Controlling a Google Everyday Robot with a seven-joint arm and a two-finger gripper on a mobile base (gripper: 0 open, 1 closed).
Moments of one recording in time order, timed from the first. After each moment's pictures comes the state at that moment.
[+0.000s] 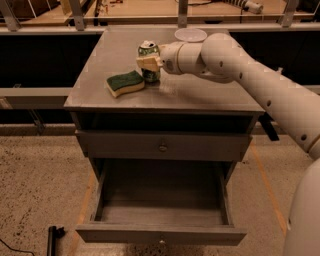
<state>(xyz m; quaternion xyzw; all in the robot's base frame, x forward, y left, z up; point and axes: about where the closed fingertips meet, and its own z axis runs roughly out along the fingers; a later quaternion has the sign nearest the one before) 0.780 0.030 0.903 -0.37 0.70 0.24 0.56</state>
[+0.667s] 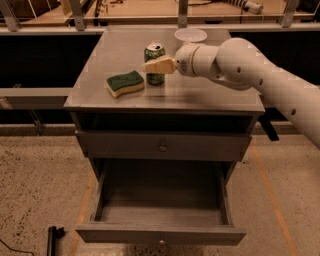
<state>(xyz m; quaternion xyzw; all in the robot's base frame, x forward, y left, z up) 0.768 -0.013 0.912 -0.31 0.72 0.22 0.58</state>
